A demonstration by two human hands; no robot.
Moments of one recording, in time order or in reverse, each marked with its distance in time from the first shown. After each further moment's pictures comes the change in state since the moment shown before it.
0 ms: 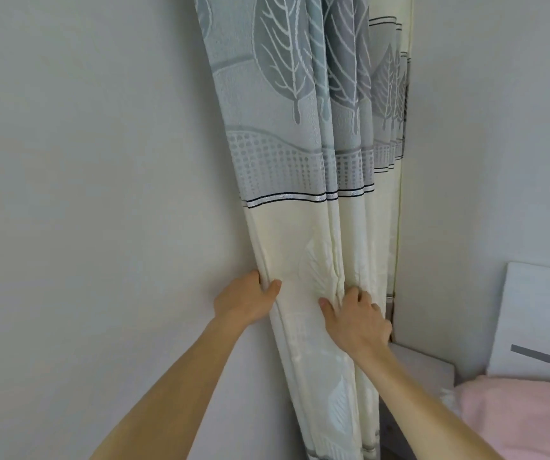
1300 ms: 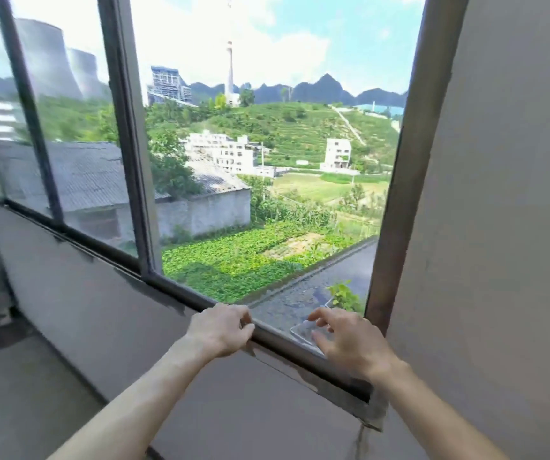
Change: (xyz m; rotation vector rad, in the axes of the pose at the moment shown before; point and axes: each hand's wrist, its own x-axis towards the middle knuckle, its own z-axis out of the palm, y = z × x) left_hand -0.683 -0.287 -0.226 0.368 0.372 -1.314; right_hand -0.539 -0.389 -0.032 0.557 -0.786 -1.796
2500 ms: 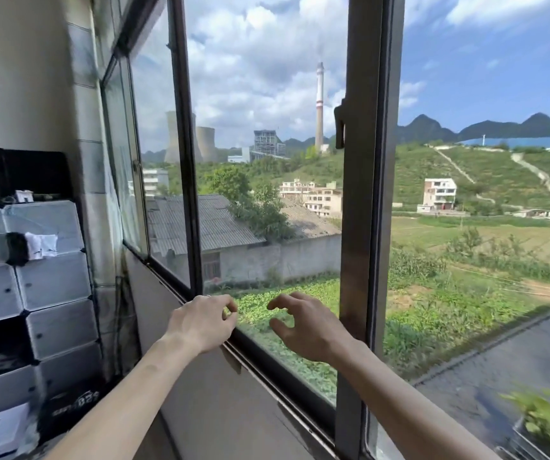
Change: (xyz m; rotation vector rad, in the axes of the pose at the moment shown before) left_hand 0.268 -0.546 -0.209 0.099 0.361 -0.346; right_hand 0.556 -0.427 0.232 0.207 0.032 -0.516
